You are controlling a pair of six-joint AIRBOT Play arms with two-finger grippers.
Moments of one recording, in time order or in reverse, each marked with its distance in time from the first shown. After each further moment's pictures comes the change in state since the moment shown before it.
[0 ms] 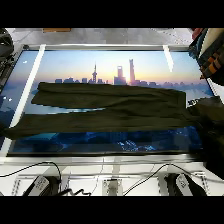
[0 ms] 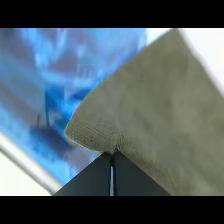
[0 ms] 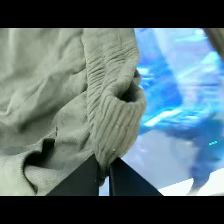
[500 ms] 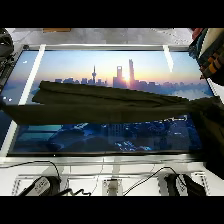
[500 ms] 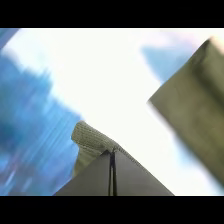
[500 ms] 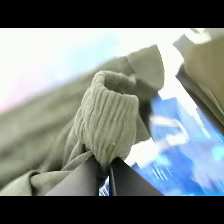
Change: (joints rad) left arm -0.310 -0.135 0.209 0.031 0.340 -0.056; right arm 0.170 0.121 0.002 0.073 -0.352 0.154
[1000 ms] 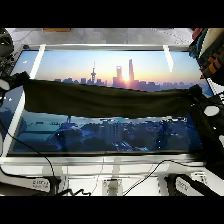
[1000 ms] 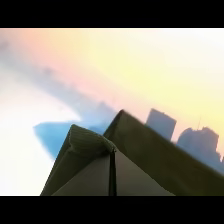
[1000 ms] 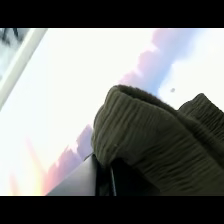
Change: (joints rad) left arm -0.282 -0.504 0.426 0.080 0.180 -0.203; right arm 0.271 -0.439 0.021 0.141 -0.687 0.289
